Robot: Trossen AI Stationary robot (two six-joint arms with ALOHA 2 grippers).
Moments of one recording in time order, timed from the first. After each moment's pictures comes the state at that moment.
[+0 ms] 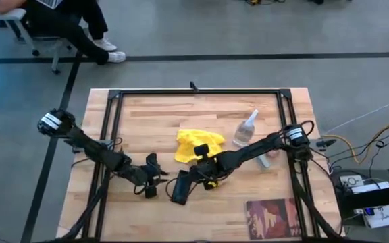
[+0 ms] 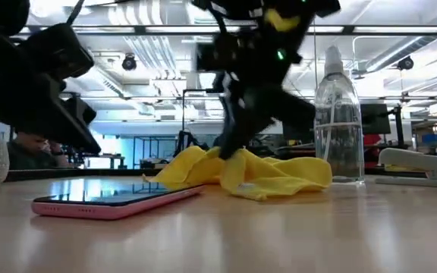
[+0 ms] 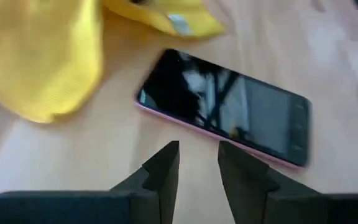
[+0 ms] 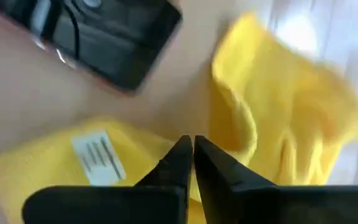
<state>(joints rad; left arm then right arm) -0.55 1.35 0.39 0.28 -0.35 -0.53 0.23 2.03 1.44 -0.61 0.38 -0.14</state>
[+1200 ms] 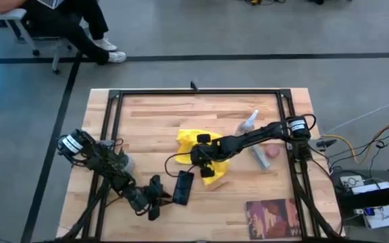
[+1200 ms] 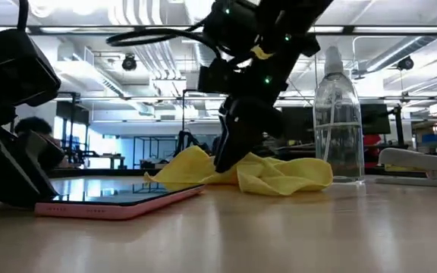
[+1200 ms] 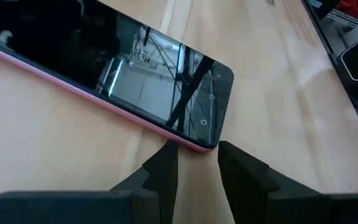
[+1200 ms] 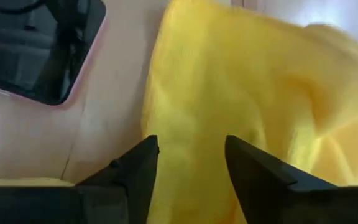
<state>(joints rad) -0.79 1.79 0.51 0.62 -0.49 -0.82 0.07 1.99 1.29 -0.35 0.15 -0.11</state>
